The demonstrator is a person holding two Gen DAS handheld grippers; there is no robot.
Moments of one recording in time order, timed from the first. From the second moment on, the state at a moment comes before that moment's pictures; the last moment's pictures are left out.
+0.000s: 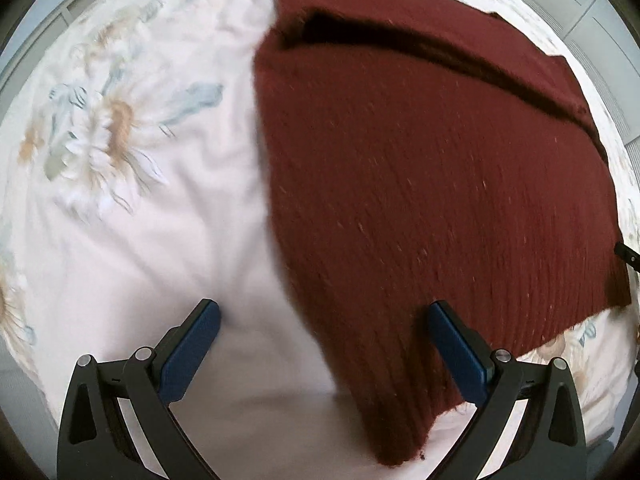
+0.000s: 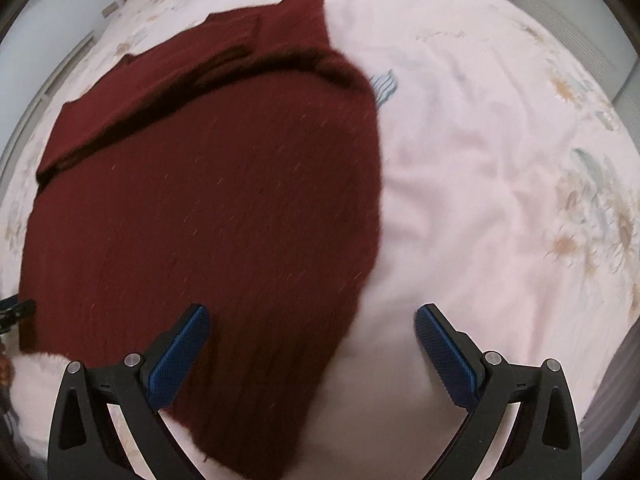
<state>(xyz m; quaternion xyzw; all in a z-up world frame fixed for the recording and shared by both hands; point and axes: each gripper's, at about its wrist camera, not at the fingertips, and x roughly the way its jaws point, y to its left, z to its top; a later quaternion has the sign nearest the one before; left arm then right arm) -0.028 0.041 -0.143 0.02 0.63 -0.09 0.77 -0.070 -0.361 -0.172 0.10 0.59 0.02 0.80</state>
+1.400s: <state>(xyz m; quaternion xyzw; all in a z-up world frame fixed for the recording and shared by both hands) 0.128 0.038 0.017 -0.10 0.49 -0.12 0.86 0.109 -0.371 -0.023 0.17 0.42 0.06 0.89</state>
